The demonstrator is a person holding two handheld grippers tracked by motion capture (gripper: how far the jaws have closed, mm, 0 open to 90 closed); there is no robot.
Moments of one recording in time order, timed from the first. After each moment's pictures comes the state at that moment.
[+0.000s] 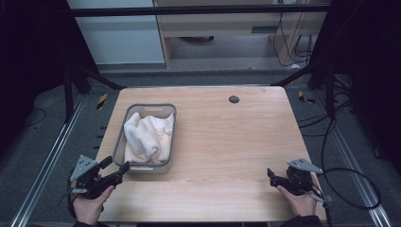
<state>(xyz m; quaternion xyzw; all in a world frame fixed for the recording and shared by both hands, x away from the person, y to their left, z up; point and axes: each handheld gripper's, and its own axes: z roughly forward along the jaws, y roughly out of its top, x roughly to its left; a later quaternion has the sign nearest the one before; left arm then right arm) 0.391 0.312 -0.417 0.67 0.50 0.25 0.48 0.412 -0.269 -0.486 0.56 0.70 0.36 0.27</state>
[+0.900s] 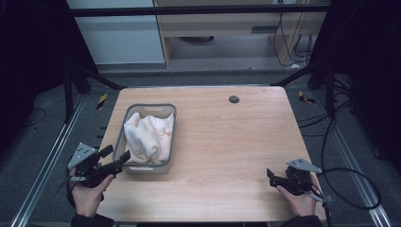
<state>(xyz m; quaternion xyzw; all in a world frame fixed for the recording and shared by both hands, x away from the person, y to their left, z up) 0.409 0.306 -0.388 0.67 0.49 0.25 0.50 0.413 -0.268 -0.488 0.56 0.70 0.36 0.27</state>
